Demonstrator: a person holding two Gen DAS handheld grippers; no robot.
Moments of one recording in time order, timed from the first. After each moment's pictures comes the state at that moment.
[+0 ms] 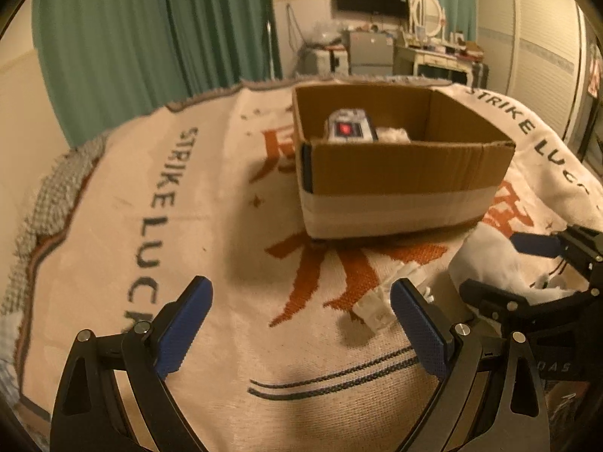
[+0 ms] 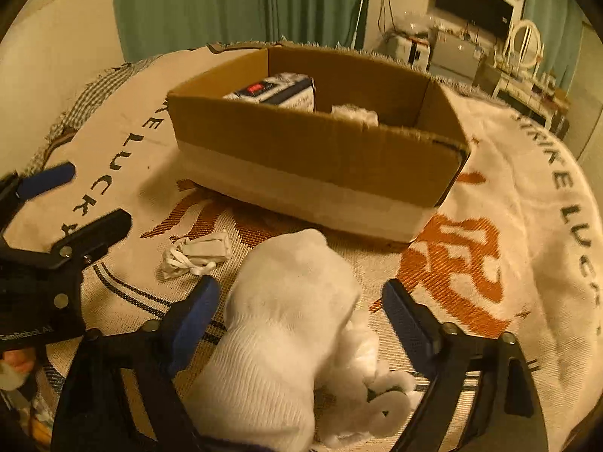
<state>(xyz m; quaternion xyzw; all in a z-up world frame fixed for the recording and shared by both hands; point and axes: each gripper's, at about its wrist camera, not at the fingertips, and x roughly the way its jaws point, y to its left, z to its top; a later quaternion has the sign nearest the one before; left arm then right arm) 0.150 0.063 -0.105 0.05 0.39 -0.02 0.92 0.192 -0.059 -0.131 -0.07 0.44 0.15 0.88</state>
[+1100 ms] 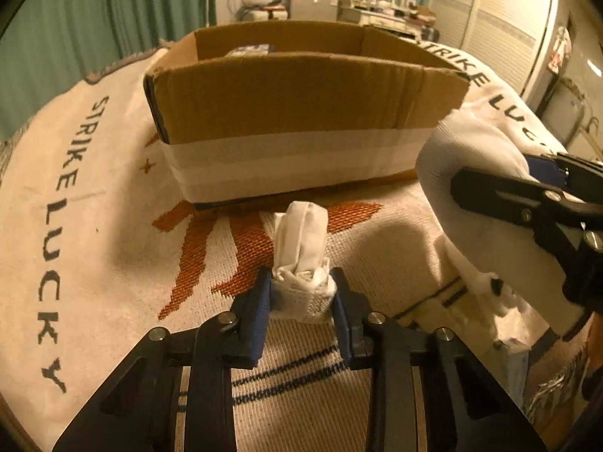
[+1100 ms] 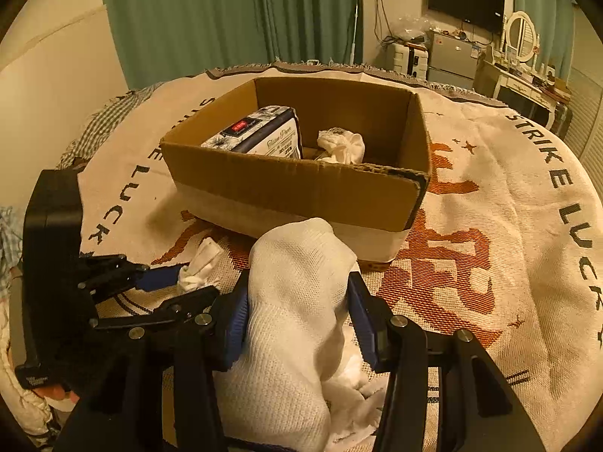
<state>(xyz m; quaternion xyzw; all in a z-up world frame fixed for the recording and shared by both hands) 0.161 0.016 -0.137 0.04 0.45 -0.13 0.88 0.194 -0.088 -0.103 -0.03 0.41 0.16 0.89</state>
